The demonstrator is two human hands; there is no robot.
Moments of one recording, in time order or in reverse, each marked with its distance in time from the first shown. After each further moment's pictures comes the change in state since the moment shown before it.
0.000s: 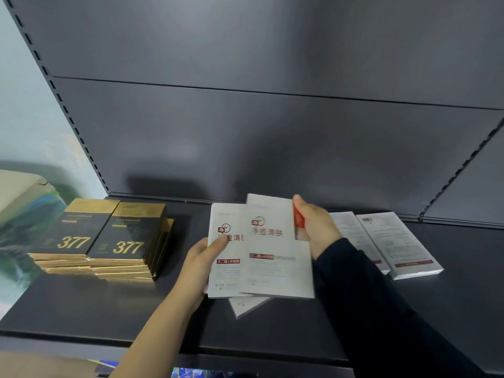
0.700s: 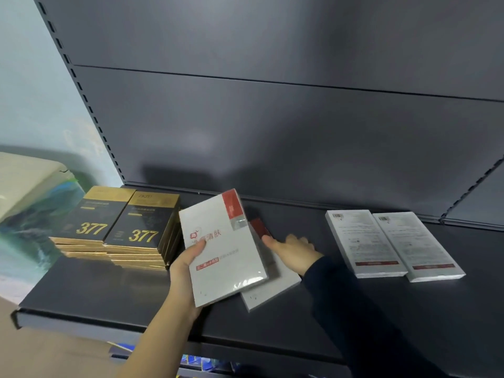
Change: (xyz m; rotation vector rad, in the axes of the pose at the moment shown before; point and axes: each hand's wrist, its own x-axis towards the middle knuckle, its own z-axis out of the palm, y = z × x) left_hand -0.019 -0.018 -0.026 -0.565 0.114 -0.069; right_hand -0.013 0.042 0.032 -0.911 -0.271 0.187
